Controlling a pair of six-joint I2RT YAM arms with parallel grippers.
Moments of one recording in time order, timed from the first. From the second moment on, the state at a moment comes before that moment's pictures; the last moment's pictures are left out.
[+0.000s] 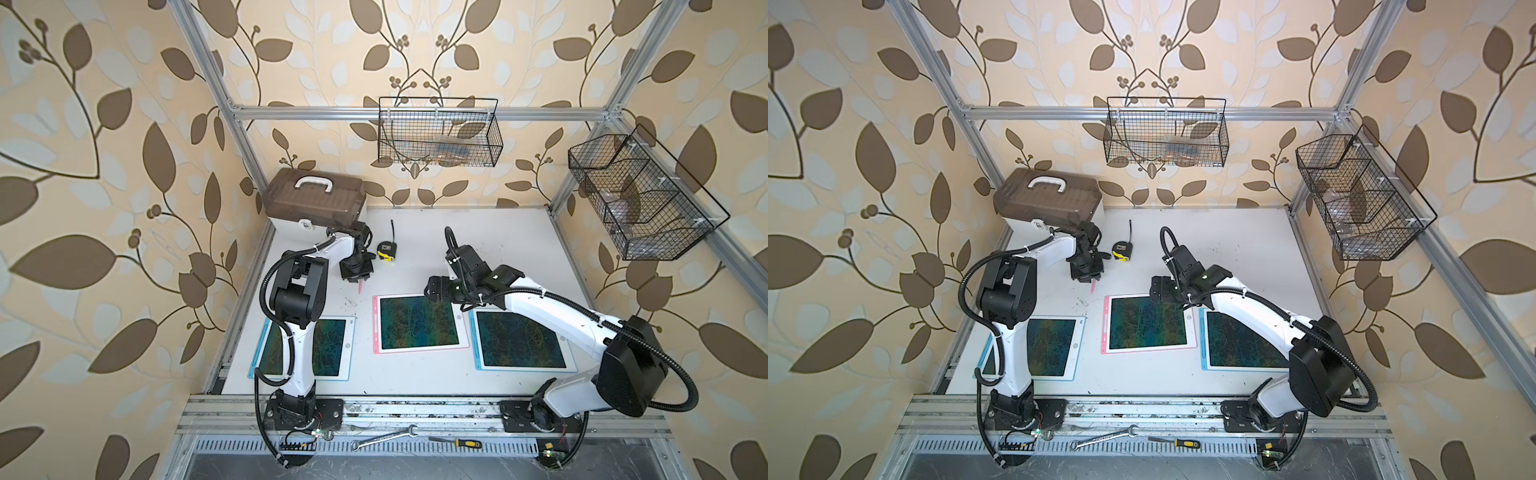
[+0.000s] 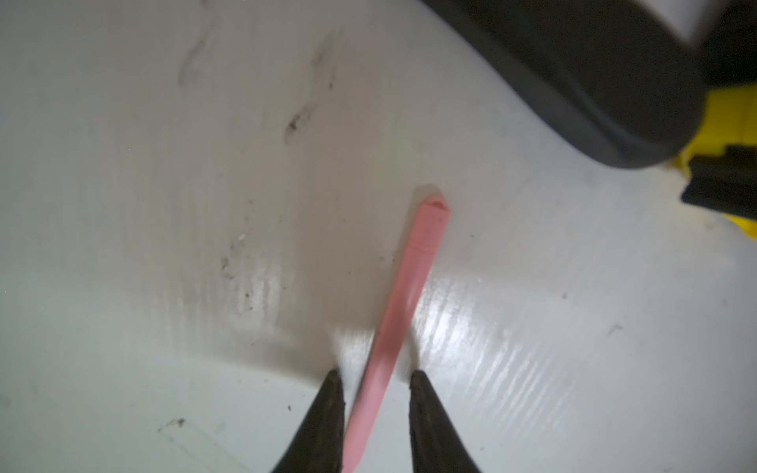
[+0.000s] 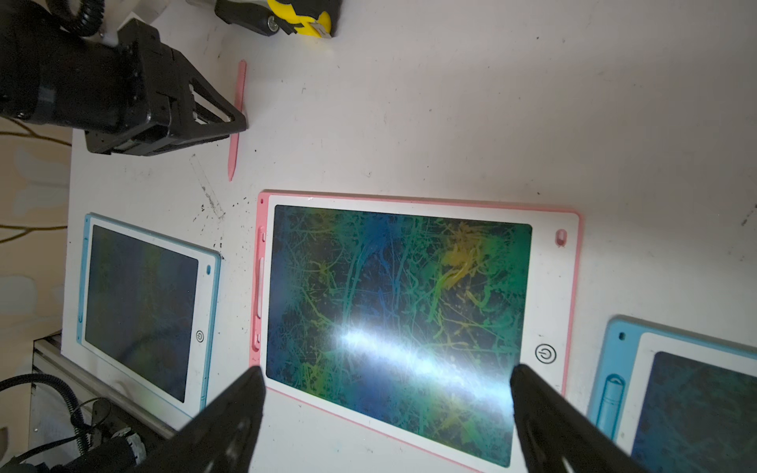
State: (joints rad) left arm -0.25 2.09 1.53 -0.86 0.04 -0.54; right arm 0.65 1.47 1.11 -0.62 -0.02 0.66
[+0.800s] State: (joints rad) left arm -0.29 2.08 1.51 -0.85 0.01 -0.61; right arm 0.63 1.43 1.10 -0.62 -0.01 0.65
